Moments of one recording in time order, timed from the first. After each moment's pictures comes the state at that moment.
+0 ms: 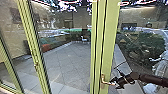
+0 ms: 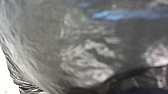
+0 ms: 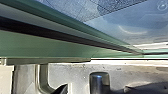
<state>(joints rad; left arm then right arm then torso) 1.52 3.00 -2.68 -0.49 0.11 0.53 -0.42 2.45 -1.83 0.26 -0.64 0.70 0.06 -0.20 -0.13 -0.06</state>
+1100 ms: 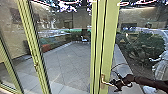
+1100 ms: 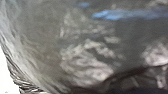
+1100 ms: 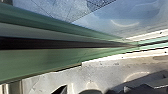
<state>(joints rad) 1.52 3.00 -2.68 -0.49 0.11 0.53 -0.48 2.56 -2.02 0.27 -0.66 0.75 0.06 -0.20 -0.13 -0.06</state>
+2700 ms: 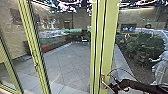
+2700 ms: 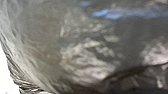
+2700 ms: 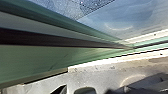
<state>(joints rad) 1.52 3.01 -2.69 -0.49 0.11 0.53 -0.57 2.70 -2.21 0.18 -0.62 0.75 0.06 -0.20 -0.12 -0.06</state>
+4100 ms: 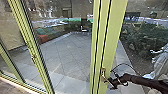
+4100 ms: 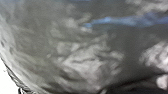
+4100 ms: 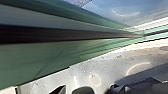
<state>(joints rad) 1.51 3.00 -2.69 -0.49 0.11 0.53 -0.49 2.62 -2.10 0.28 -0.61 0.70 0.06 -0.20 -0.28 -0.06</state>
